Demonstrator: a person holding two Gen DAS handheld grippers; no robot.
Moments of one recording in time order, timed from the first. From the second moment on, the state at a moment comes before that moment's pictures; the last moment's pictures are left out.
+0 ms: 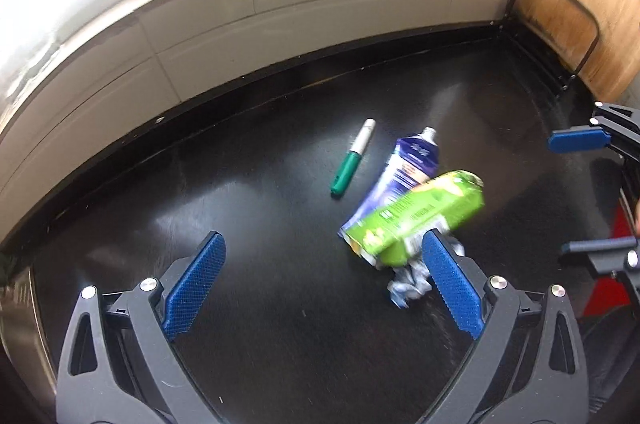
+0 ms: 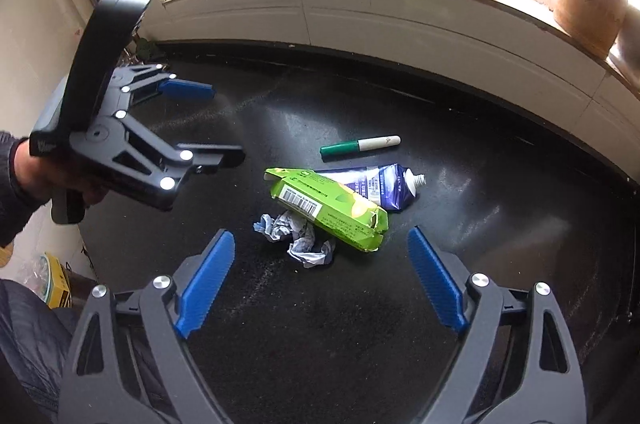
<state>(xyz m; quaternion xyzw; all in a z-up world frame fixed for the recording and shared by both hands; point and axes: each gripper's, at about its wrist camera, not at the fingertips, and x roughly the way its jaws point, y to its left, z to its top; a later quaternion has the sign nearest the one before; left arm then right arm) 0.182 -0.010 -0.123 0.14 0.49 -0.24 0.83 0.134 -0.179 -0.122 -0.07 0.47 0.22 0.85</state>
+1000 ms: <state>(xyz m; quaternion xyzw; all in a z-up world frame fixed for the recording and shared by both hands) 0.257 -0.066 -0.184 0.19 0.48 -0.31 0.80 0.183 -0.159 -0.183 -0.21 0.50 0.28 0.79</state>
